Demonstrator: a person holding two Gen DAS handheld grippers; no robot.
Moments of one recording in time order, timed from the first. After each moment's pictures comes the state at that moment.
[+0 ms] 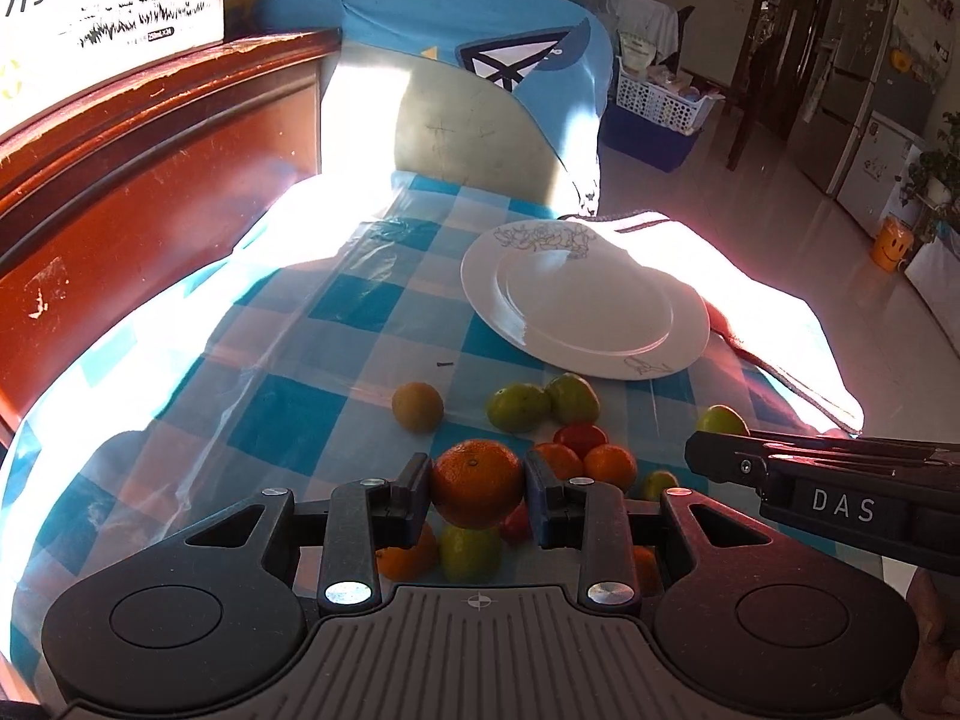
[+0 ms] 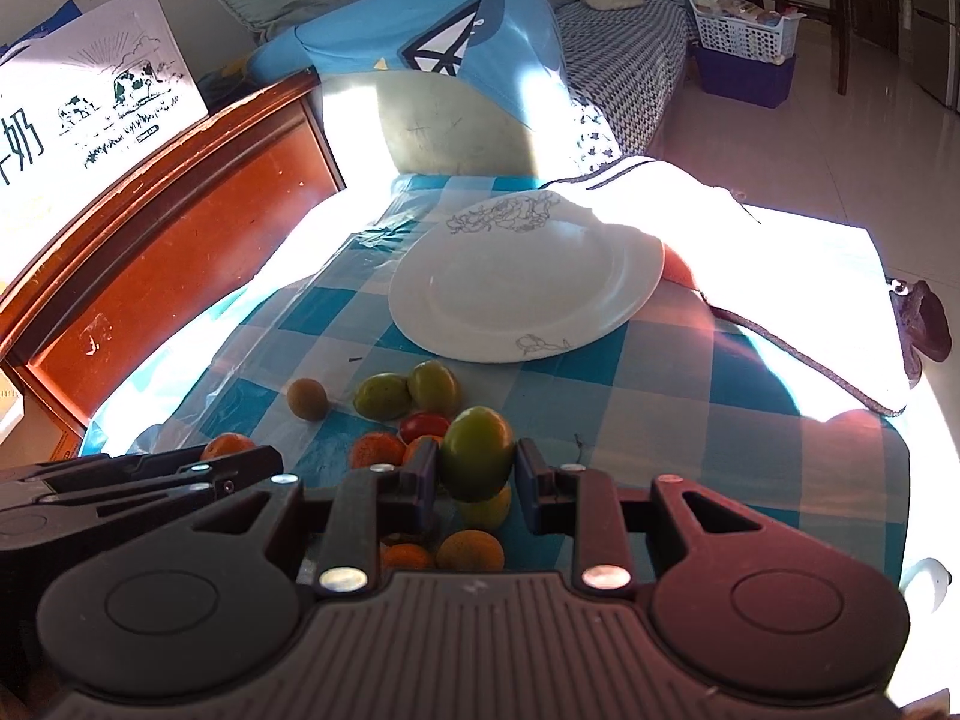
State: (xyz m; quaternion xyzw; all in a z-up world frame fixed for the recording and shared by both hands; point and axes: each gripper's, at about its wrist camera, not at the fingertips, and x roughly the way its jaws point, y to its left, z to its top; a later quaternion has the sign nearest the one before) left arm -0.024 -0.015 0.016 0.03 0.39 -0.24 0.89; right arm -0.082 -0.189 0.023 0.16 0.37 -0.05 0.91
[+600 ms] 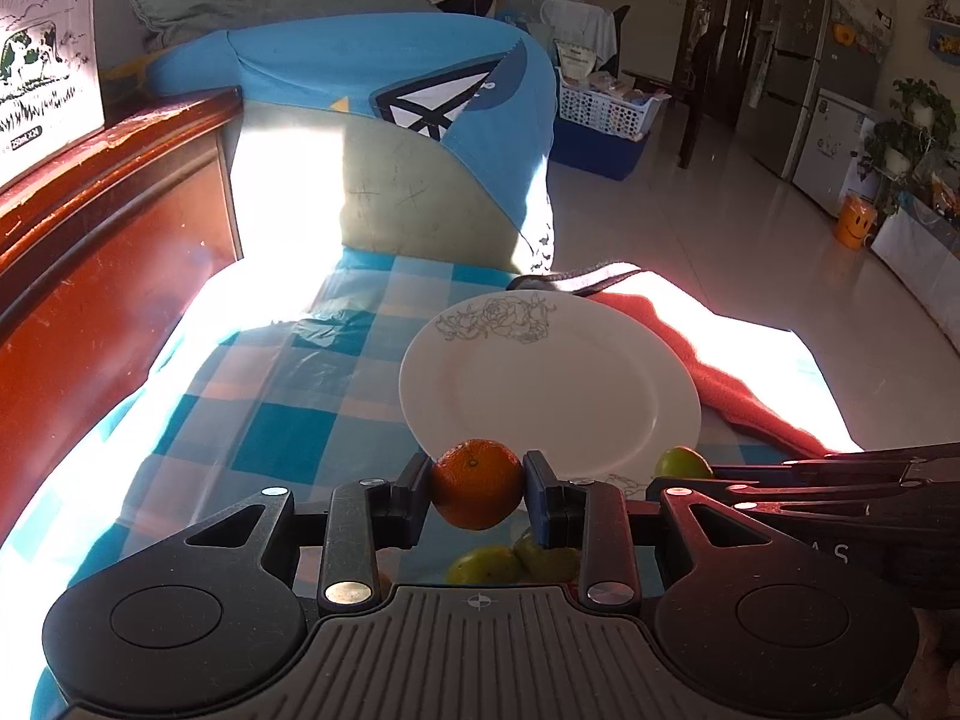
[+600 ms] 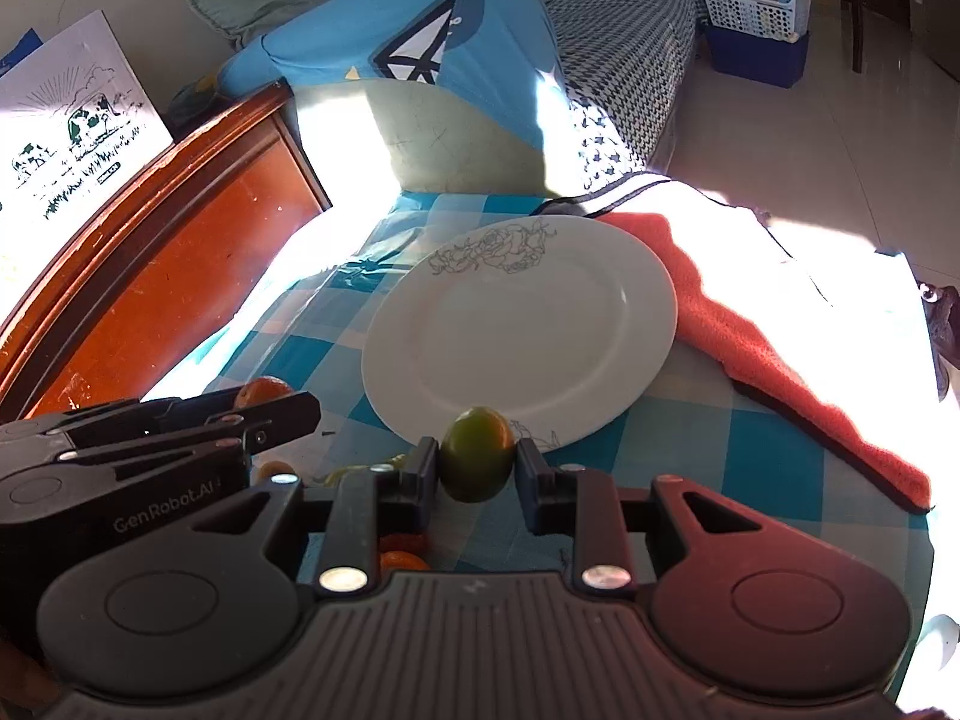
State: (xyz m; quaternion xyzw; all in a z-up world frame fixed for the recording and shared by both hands) left arm 0.043 -0.071 0.021 0.07 0.36 -0.29 0.88; right arm -0.022 -0.226 0.022 0.18 0.39 -0.04 0.90
